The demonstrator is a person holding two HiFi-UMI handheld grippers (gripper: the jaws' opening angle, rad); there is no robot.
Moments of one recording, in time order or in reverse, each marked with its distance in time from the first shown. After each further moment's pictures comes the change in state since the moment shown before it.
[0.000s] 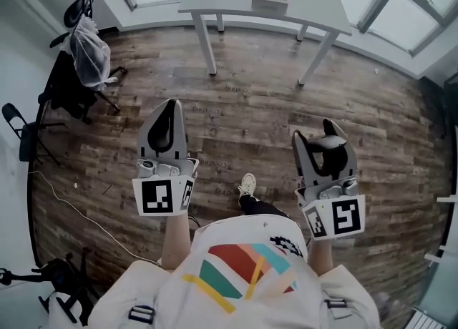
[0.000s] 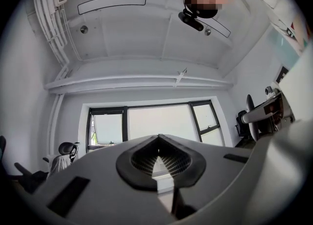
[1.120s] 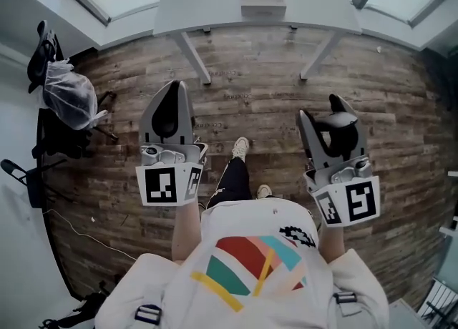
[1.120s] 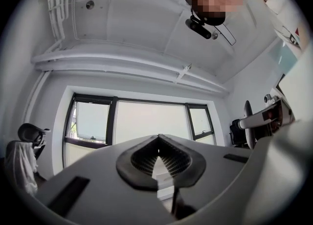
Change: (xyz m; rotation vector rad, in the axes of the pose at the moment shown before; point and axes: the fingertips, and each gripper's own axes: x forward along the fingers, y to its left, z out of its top) left arm 0.241 0.057 -0.069 -0.107 -0.029 -0.142; right arm 0.215 -0.083 -0.015 0.043 -0.006 -0.085
